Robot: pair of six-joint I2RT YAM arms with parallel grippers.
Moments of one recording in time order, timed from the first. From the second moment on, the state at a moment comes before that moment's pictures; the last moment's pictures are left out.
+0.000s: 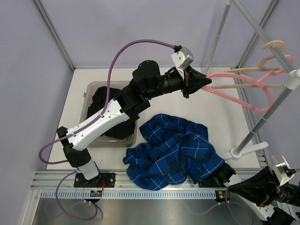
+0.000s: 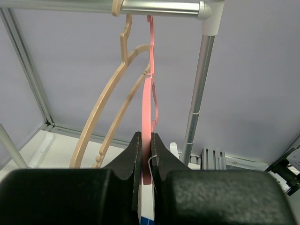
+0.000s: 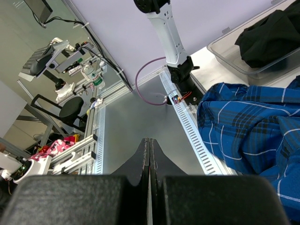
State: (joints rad) left arm -1.04 1.67 1.95 -0.08 0.30 -0.14; right arm 0.75 0.01 1.23 -1.10 -0.57 0.56
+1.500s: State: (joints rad) left arm -0.96 1.76 2.18 -0.11 0.41 -0.19; right arm 0.74 0.01 1.19 -1.10 -0.57 0.56
